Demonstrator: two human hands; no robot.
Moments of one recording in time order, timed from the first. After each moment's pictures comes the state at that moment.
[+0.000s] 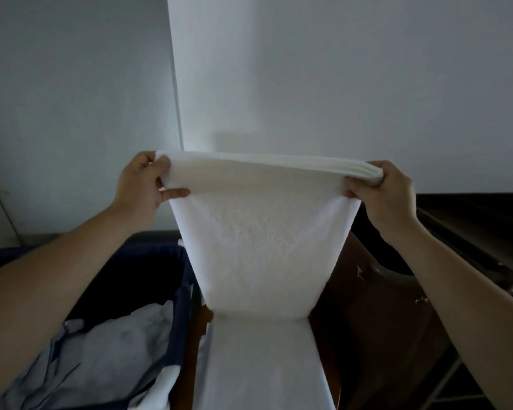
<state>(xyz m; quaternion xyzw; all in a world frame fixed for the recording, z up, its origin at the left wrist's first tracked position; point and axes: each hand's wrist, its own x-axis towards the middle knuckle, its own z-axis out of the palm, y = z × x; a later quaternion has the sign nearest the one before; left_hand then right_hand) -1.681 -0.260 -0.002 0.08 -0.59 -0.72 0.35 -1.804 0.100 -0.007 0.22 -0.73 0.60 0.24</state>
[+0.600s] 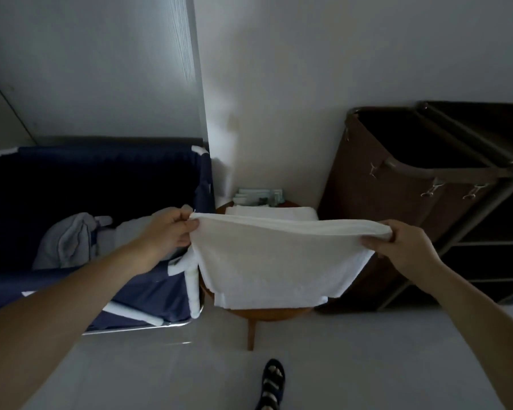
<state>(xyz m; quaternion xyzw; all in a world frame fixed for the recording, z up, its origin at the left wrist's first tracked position) -1.513 -0.227 -0.223 0.22 -0.72 -0.65 0.05 -1.656 0.178 -0.206 0.12 -0.89 0.43 -0.05</state>
